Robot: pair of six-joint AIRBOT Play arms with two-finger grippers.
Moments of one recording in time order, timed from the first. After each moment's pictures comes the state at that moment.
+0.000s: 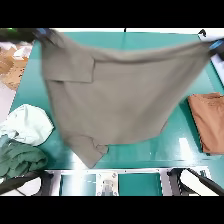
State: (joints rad) left arm 0.03 -1.29 1.59 0.86 -1.02 -1.44; right arm -0.44 -1.09 1.22 -0.54 1.03 1.37
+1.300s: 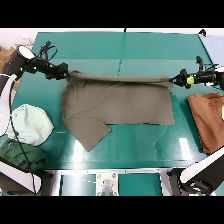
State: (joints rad) left arm 0.05 -1.77 1.65 1.03 -1.13 -1.43; right arm -0.46 -2.00 1.75 -0.74 1.32 1.20
